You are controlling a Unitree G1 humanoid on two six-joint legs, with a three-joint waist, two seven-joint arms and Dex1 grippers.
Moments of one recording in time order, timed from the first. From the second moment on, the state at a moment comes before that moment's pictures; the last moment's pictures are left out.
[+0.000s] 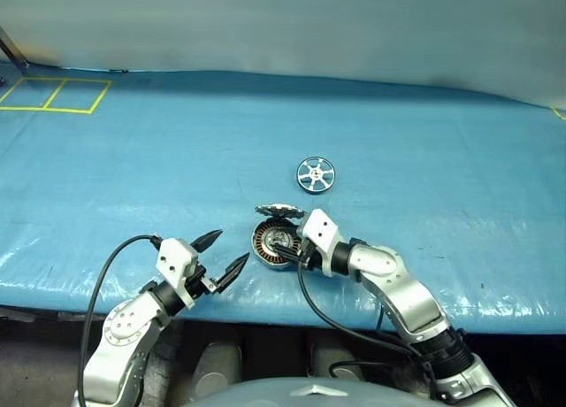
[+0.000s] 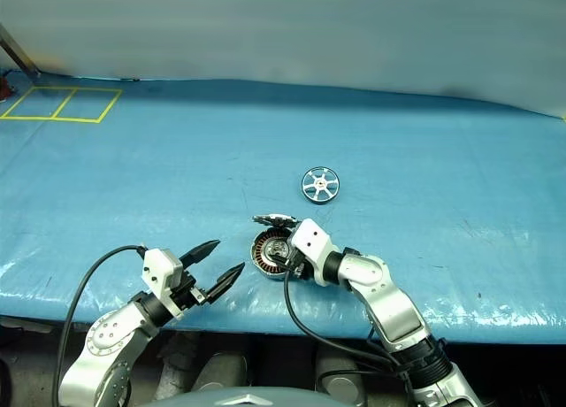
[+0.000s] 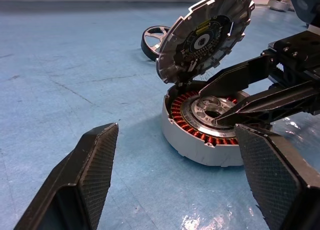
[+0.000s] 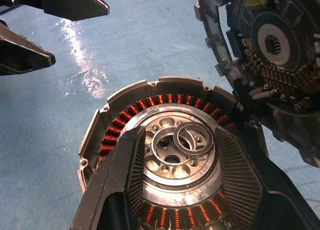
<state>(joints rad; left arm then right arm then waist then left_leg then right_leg) 0.32 0.40 -0.06 -0.36 -0.32 0.06 -0.61 -0.13 -0.36 0.35 -0.25 0.11 0.42 0.67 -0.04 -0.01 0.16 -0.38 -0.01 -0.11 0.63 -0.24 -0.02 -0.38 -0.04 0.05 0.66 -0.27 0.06</state>
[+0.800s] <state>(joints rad) 0.32 0.40 -0.06 -0.36 -0.32 0.08 -0.60 -0.13 -0.39 0.37 -0.28 0.10 0.44 0.71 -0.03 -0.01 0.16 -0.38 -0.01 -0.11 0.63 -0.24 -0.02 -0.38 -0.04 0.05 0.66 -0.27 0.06</state>
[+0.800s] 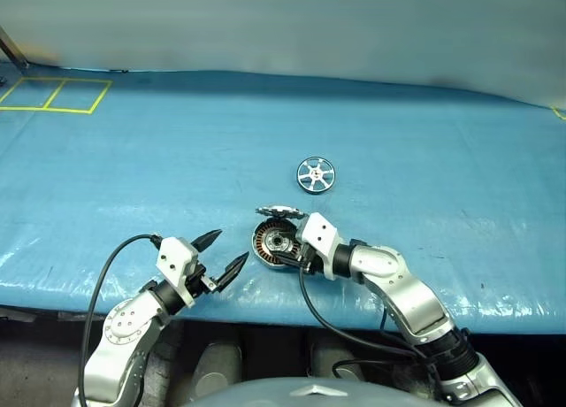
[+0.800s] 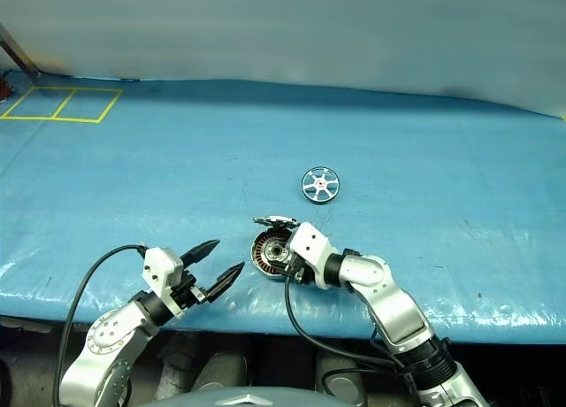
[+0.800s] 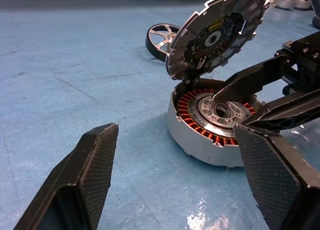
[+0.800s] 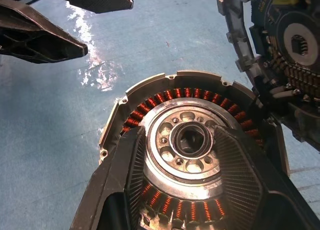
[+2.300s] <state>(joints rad) 0.30 0.39 -0.06 -0.36 -0.31 0.08 -0.61 -0.14 -0.25 0.31 -0.19 0.16 0.47 0.60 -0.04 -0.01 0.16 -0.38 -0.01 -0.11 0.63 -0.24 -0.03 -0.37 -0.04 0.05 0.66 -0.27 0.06</state>
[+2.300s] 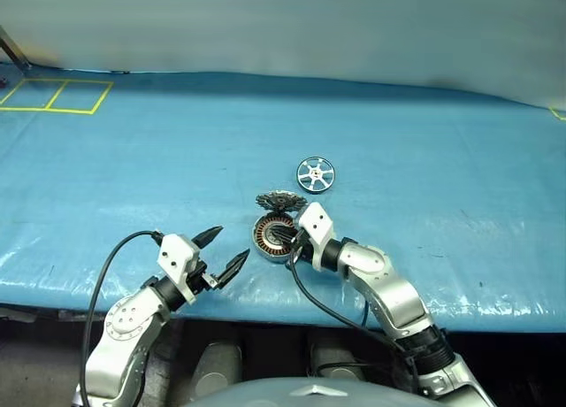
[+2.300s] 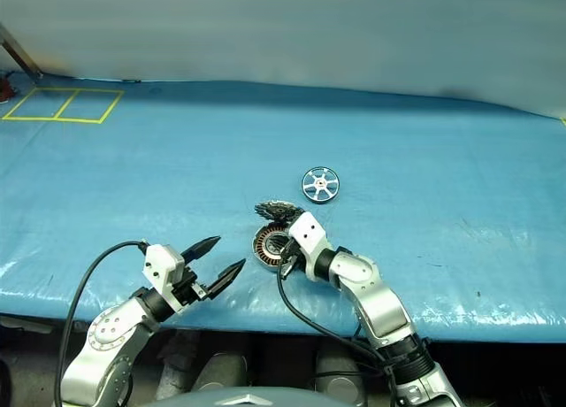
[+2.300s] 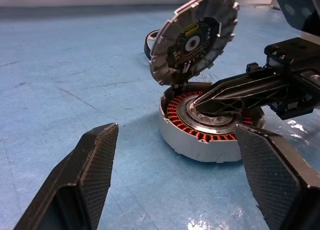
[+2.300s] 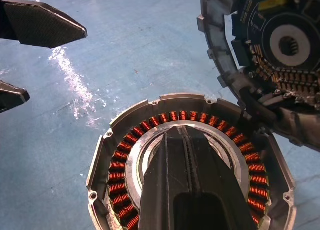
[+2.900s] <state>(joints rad) 0.28 0.39 -0.06 -0.36 -0.31 0.08 -0.61 -0.12 -0.22 0.19 -0.24 0.34 0.57 0.58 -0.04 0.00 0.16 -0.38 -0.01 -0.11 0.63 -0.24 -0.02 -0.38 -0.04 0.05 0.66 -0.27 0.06</state>
